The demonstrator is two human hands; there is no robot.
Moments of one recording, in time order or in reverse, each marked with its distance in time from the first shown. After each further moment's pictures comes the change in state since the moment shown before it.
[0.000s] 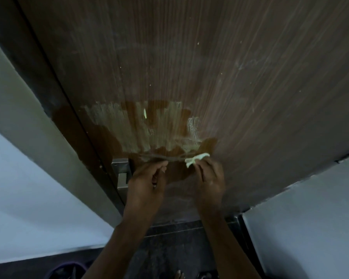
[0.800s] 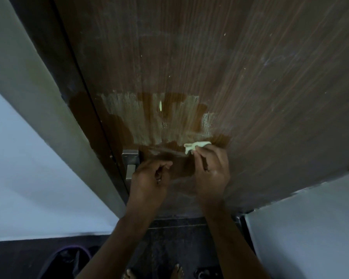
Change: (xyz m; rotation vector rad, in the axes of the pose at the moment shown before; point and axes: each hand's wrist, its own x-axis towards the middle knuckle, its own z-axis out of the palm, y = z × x) left_hand -0.004 0.001 -0.010 0.071 0.015 -0.075; right_hand 0.020 -0.021 0.016 0.027 0.064 -0.218
